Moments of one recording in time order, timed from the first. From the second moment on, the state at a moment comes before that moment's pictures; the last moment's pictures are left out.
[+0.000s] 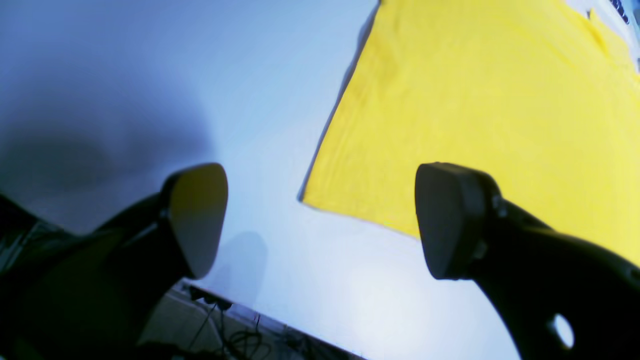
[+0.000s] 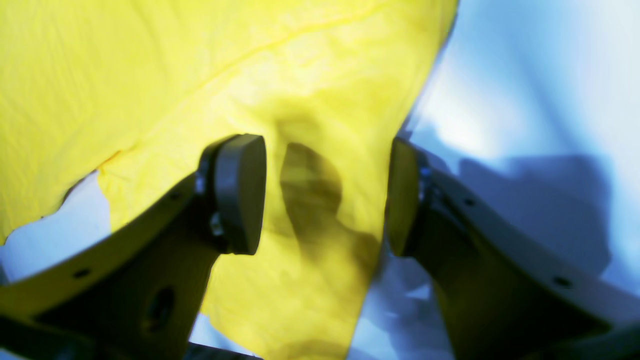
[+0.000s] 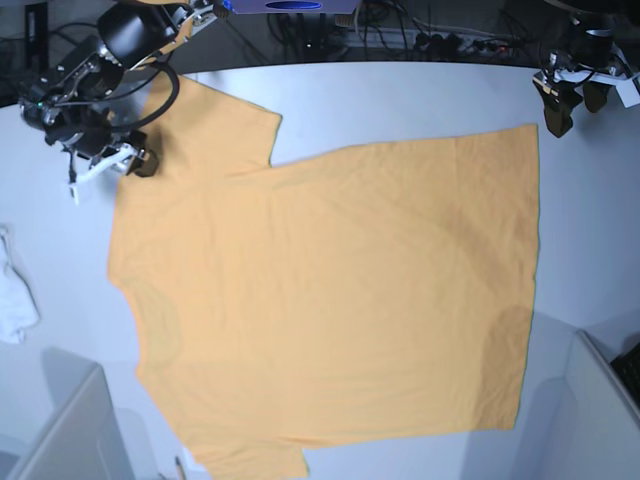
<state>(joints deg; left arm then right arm) 50.0 -11.9 -38.3 110.8 -56.0 -7.0 24.5 2.1 -5.3 57.3 86.7 23.8 40.6 -81.3</state>
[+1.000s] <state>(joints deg) 29.7 -8.6 -39.7 90.0 -57.4 -13.4 38.0 0.3 -5.5 57.1 85.9 24.7 40.6 -81.7</state>
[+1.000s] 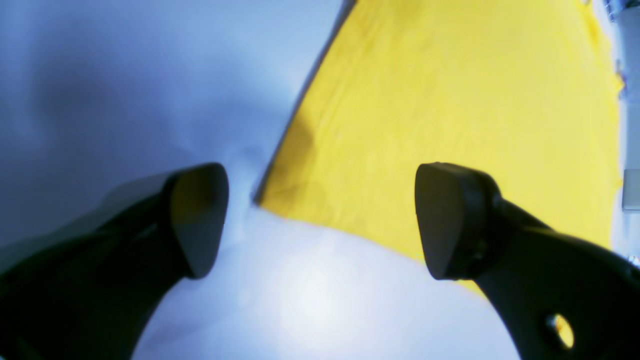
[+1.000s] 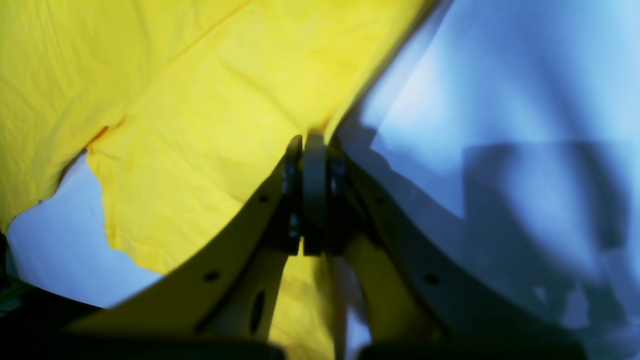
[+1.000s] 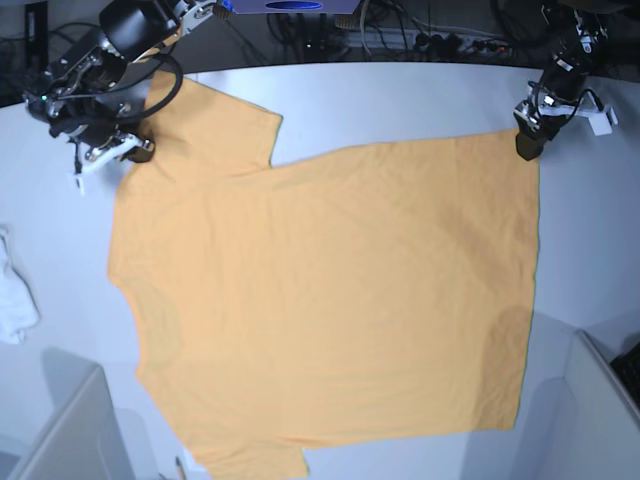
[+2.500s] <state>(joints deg) 24.4 -6.5 -34.5 83.0 -56.8 -14.9 37.5 0.3 -5.5 57.3 86.1 24.7 40.6 -81.9</state>
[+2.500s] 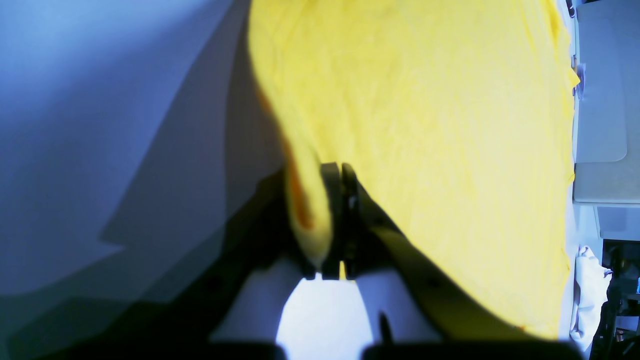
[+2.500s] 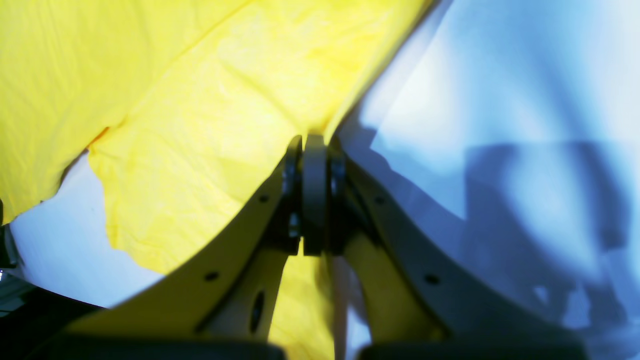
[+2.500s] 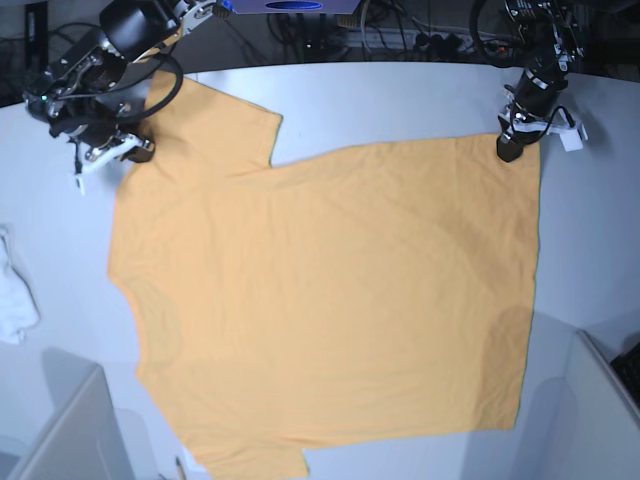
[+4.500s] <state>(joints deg) 27.1 -10.5 -34.5 109.2 -55.8 -7.6 51.1 0.3 -6.4 41.5 113.4 17.9 40.4 -87.2</state>
